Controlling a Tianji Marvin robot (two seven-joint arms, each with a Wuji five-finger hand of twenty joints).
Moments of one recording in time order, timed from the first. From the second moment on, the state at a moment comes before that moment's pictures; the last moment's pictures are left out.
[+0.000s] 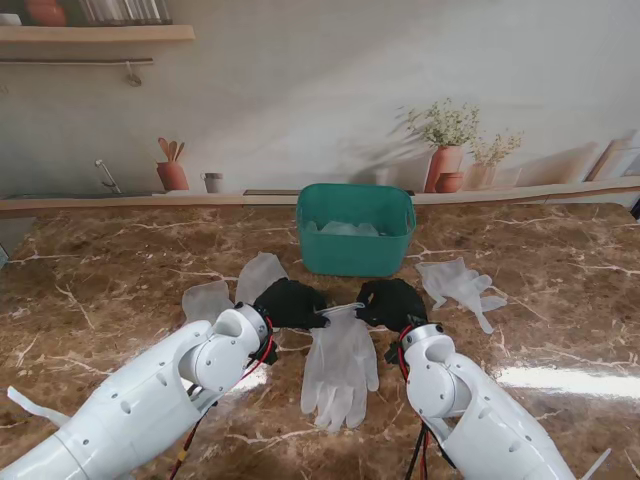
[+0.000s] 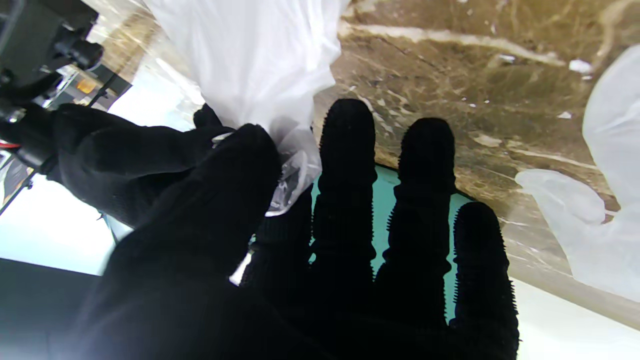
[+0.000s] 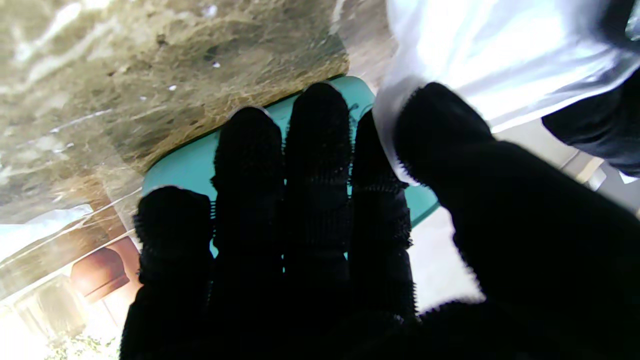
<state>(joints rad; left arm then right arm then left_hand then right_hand) 1.19 -1.15 -0.72 -1.33 0.52 -0.04 0.04 -1.41 -1.19 1.01 -1.29 -0.60 -0.02 -0.35 0.85 -0.45 0.55 -0.16 0.92 -0.06 0.81 0.25 1.24 0.03 0.56 0.61 0.93 0.23 0.69 0.83 0.13 0.27 1.04 0.78 0.51 -0.82 1.13 -0.27 1.01 -0.18 0.98 0.56 1.39 -0.04 0.61 0.71 1.18 0.04 0.96 0.75 0.71 0.14 1.53 0.82</state>
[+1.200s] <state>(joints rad) 1.35 -1.17 -0.89 -1.44 0.57 -0.07 0.15 -1.54 -1.13 1.15 -1.50 -0.87 0.06 -0.31 0.64 -0.23 0.13 -0.08 0.54 0.02 0.18 0.17 0.40 0.03 0.25 0.23 0.25 0.08 0.20 0.38 -0.03 0.02 0.38 0.39 0.29 -0.58 0.84 -0.11 0.69 -0.07 0.35 0.52 0.87 -0.04 0.25 0.35 0.81 0.00 0.29 0.39 0.40 0.08 0.95 0.56</state>
